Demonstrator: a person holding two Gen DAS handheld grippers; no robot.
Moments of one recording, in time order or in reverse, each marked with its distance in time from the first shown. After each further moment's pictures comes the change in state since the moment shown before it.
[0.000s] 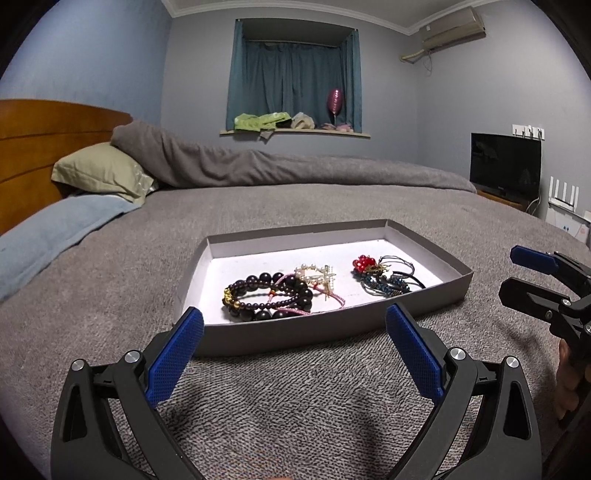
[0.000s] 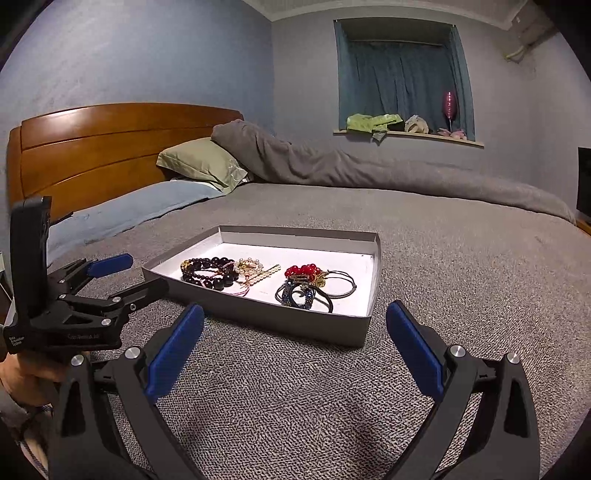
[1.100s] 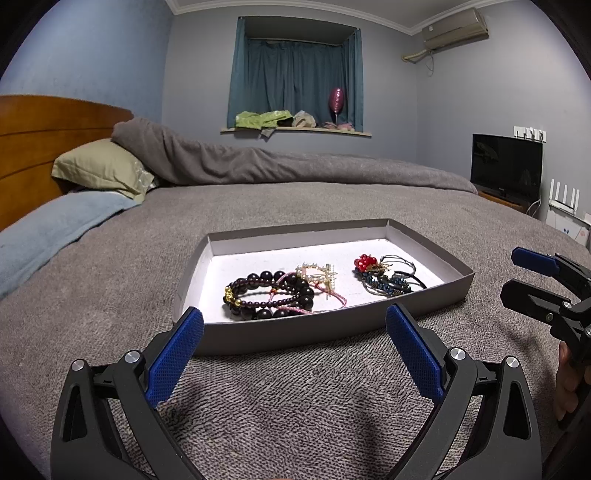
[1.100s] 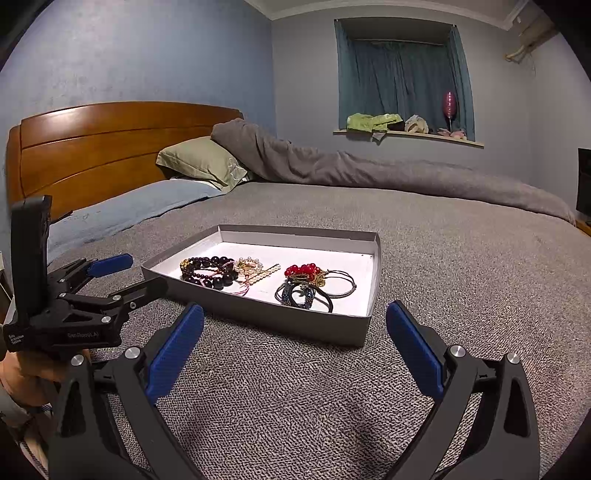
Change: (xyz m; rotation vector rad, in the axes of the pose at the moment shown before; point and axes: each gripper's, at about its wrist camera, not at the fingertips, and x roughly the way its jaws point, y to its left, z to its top) left arm 0.002 0.002 0.000 -0.013 0.007 -0.002; right arm 0.001 0.001 0.000 -0.001 0.000 -0.001
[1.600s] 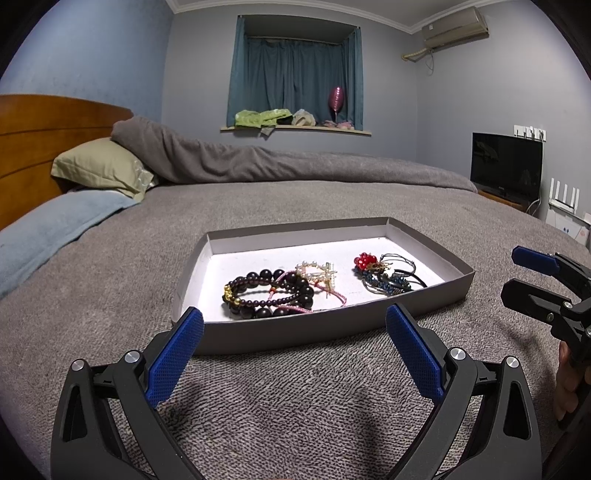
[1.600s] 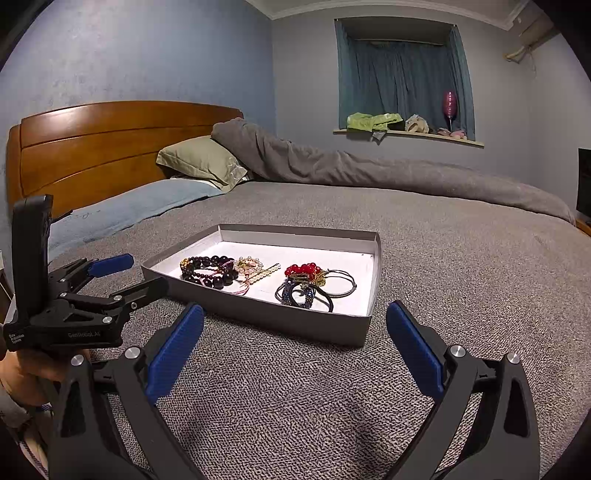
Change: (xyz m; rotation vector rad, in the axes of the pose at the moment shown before) left arm 0.001 0.000 0.000 0.001 0.002 0.000; right arm 0.000 0.000 0.000 -0.001 0.001 0.000
